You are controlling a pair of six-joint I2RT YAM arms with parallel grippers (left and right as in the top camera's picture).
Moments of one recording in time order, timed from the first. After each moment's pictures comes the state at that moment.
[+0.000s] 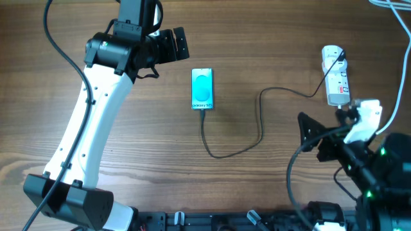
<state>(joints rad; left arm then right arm) -0.28 1.66 1.73 -0.99 0.05 -0.42 -0.10 0.55 0.92 -0.82 -0.36 0.09</state>
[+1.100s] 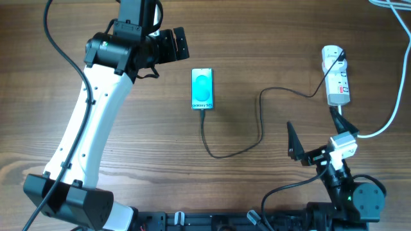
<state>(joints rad) -0.28 1.66 1.73 -0.99 0.05 -0.41 -0.03 0.07 0.23 -0.01 -0.36 -0.09</state>
